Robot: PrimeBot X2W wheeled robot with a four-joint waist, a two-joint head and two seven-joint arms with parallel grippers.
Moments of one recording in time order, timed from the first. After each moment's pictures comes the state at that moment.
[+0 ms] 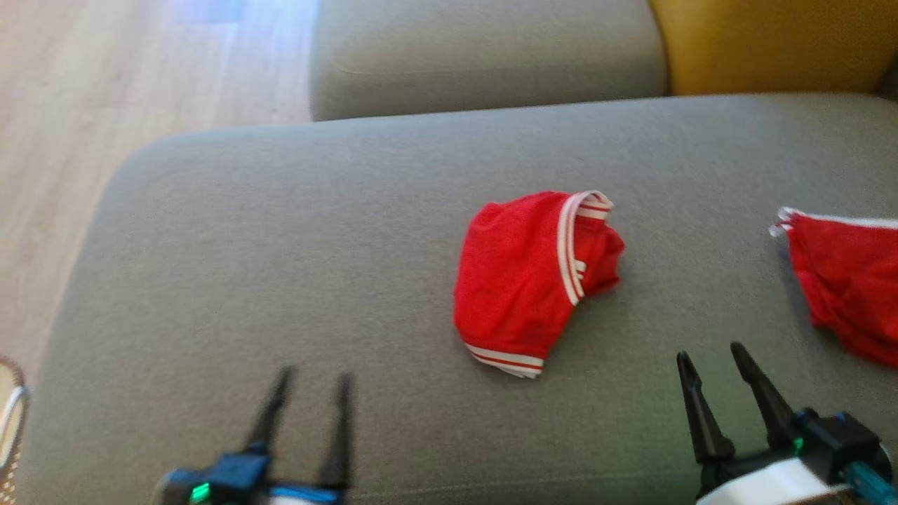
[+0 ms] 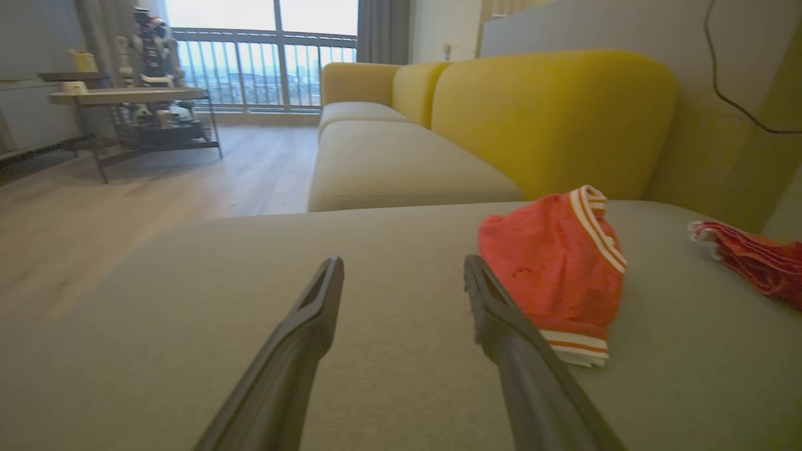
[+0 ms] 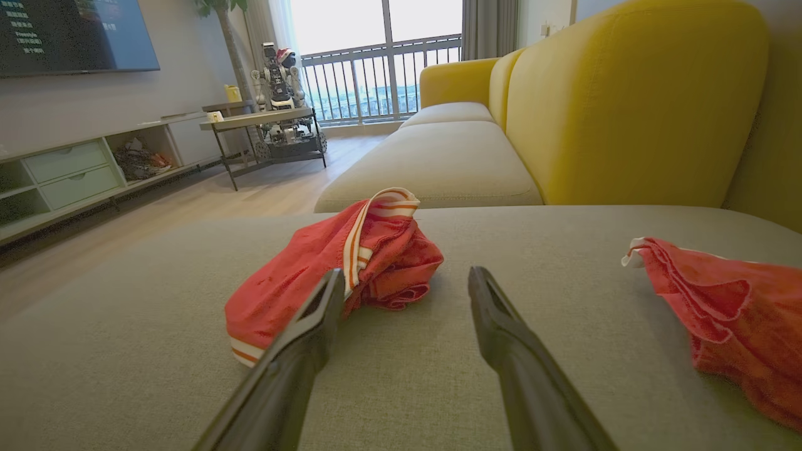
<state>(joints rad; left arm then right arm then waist) 0.25 0.06 -0.27 -0.06 -0.09 0.05 -0.26 0.19 -0.04 -0.06 0.05 0.13 0.13 -0.25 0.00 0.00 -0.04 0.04</state>
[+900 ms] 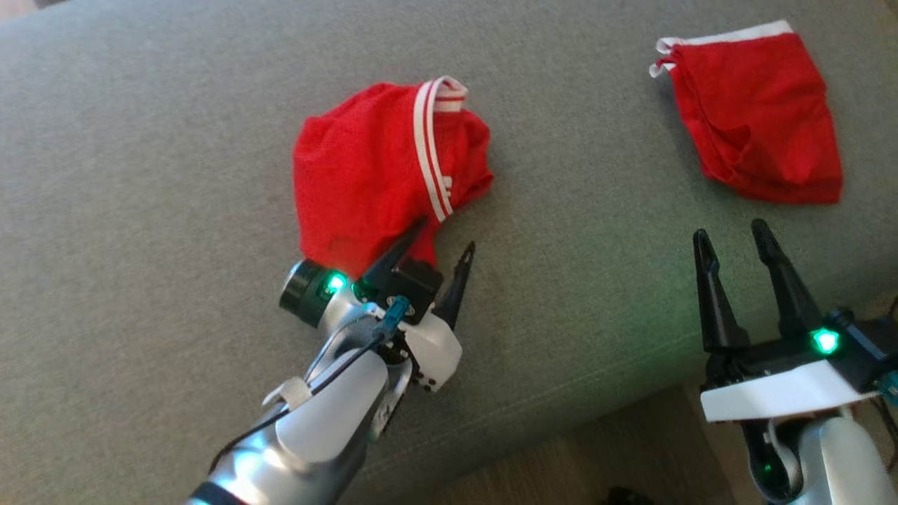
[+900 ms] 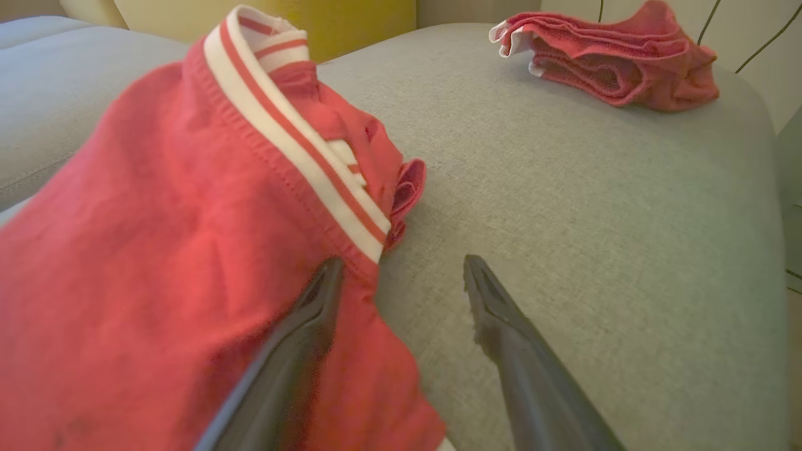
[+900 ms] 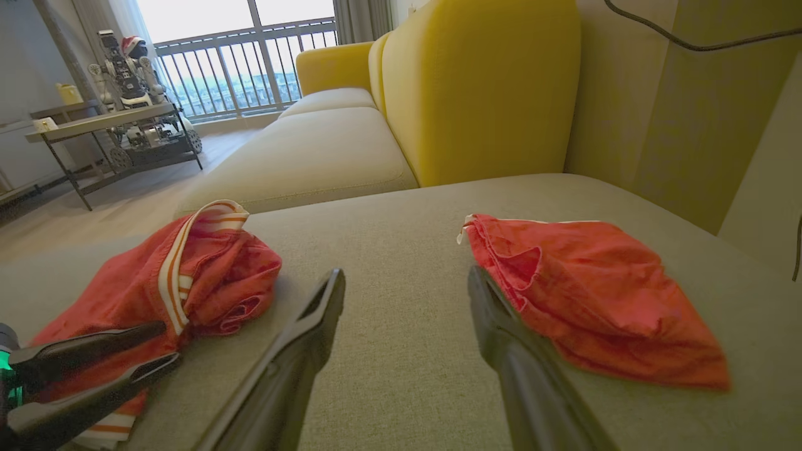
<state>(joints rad) -0.55 0.05 -0.84 0.62 -0.21 0.18 -0.24 -0.04 -0.04 -0.06 0.00 0.20 0.13 -0.25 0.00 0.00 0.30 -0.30</state>
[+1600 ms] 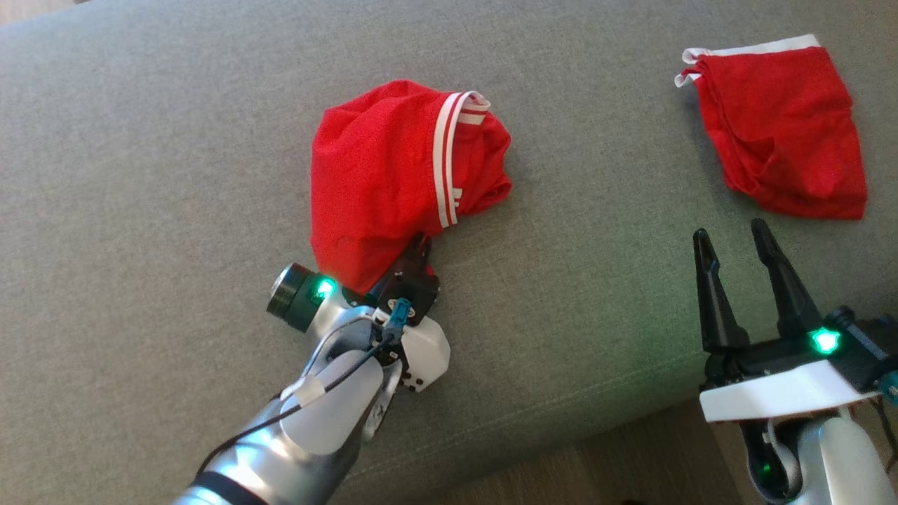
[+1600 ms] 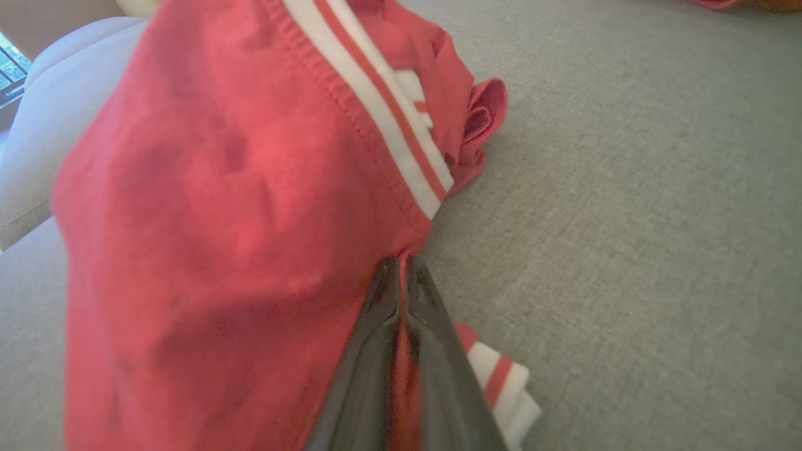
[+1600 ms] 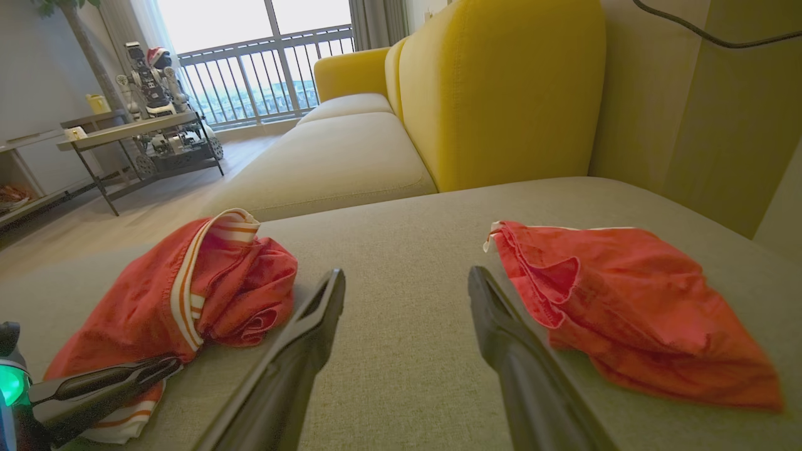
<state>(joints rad) -0.61 0.04 -0.92 0.78 -0.20 0.27 -0.25 -0.04 -0.04 -0.06 0.00 0.21 0.13 -0.25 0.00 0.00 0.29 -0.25</state>
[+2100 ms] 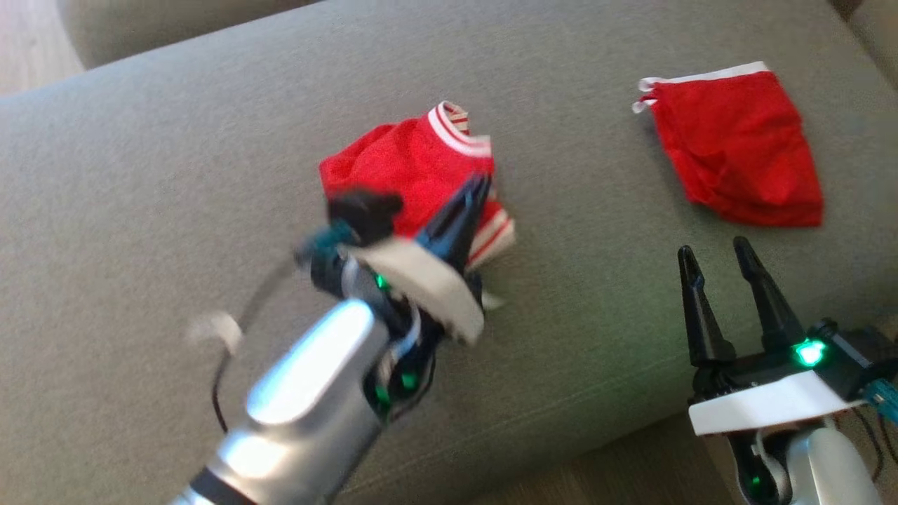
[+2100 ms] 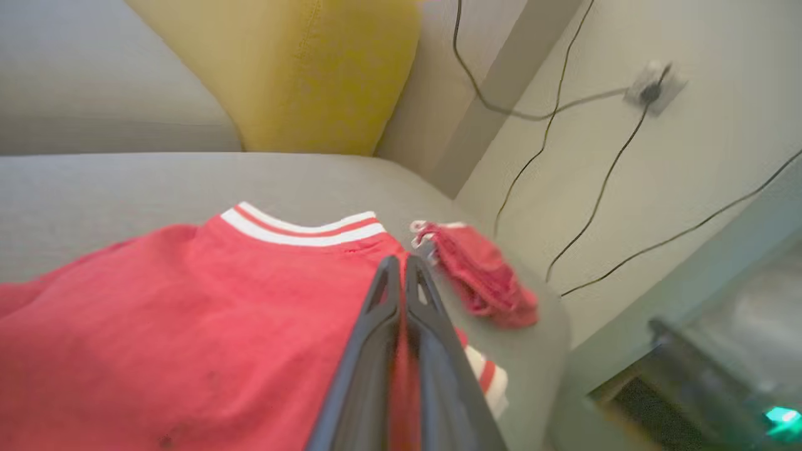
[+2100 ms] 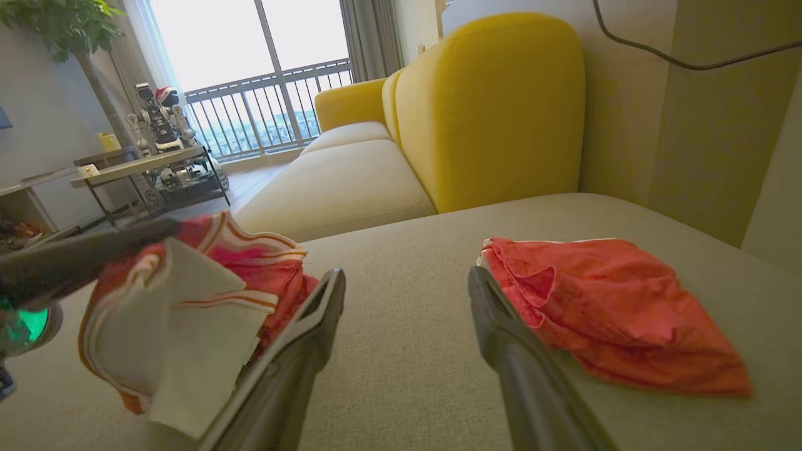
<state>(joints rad) -0.55 0.05 -0.80 0.39 -0.68 0.09 -0.19 -0.02 -0.04 -0.03 0.03 0.23 0.13 -0.25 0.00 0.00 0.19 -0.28</state>
